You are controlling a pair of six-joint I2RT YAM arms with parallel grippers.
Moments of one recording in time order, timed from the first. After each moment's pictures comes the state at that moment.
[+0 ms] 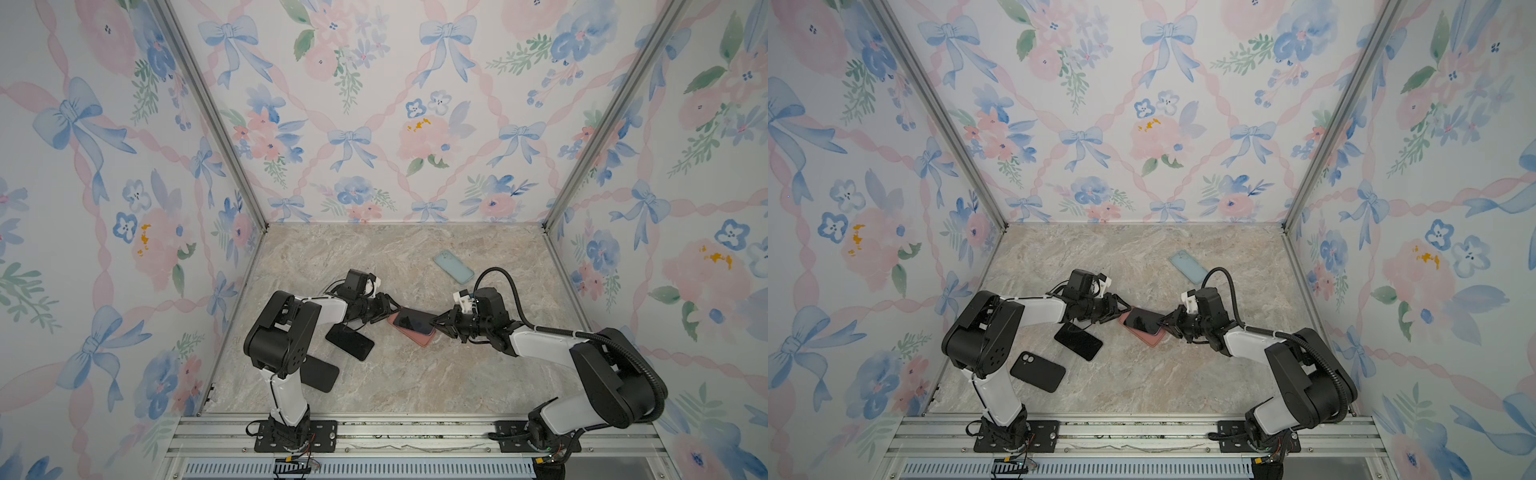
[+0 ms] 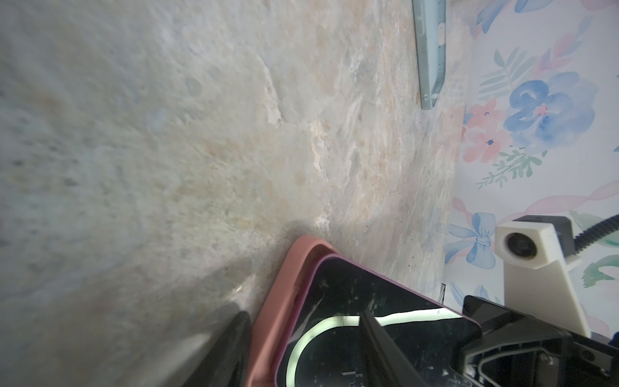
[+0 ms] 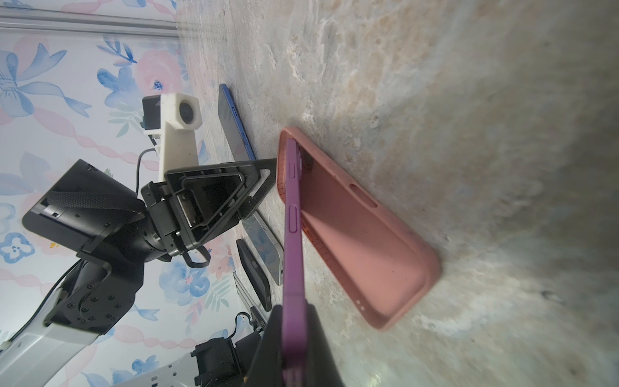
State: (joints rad) left arm -0.39 1.83 0.87 0.07 0.60 -0.71; right arm 0.47 1.51 0.55 0.30 -0.62 1.14
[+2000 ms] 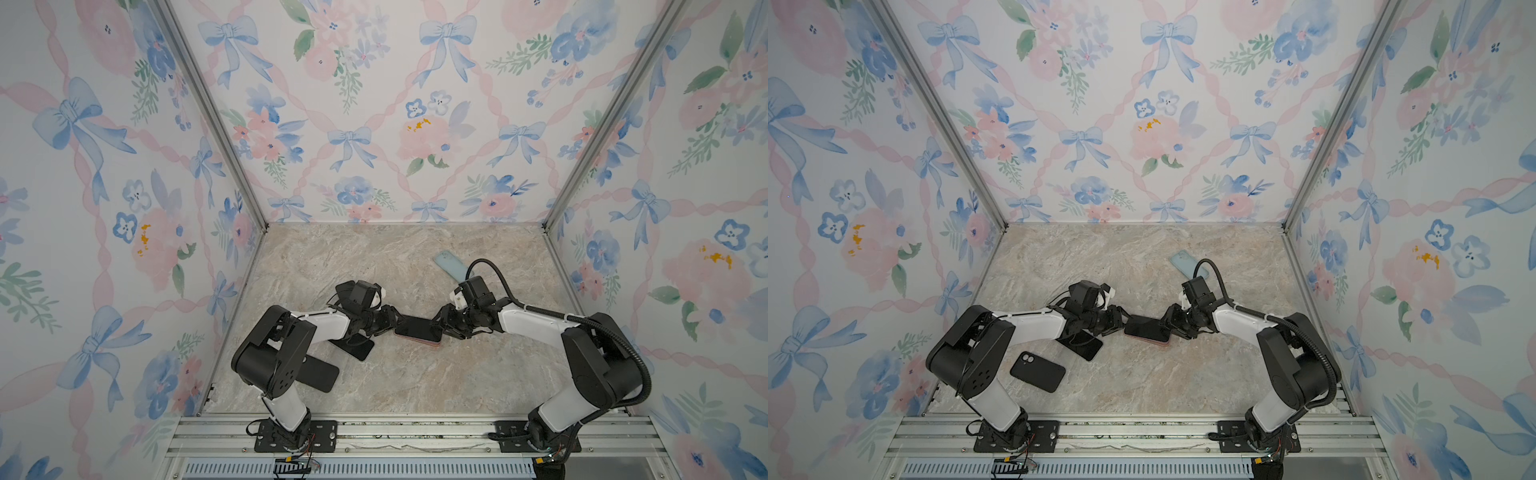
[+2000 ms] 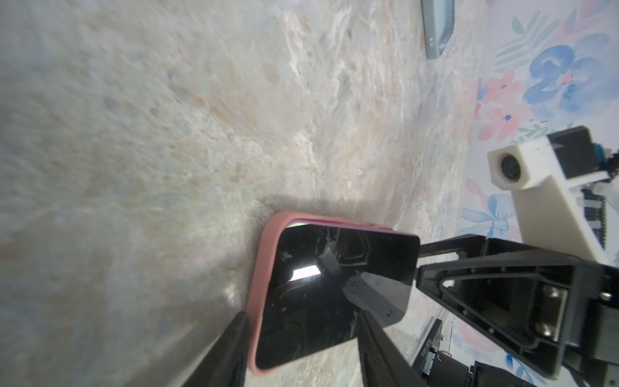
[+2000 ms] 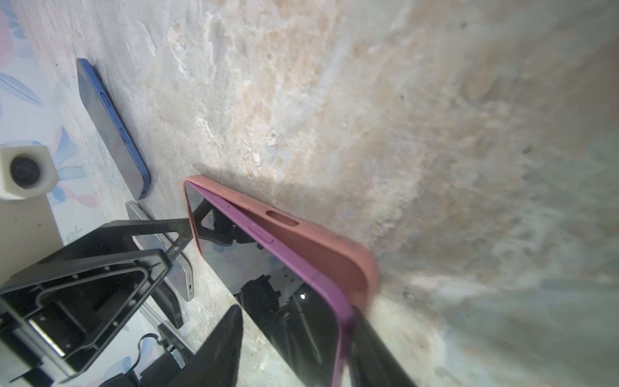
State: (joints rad) left arm -0.51 1.68 0.75 0.07 0.50 -0.77; right arm 0.49 1.61 0.84 -0.29 -0.43 0.81
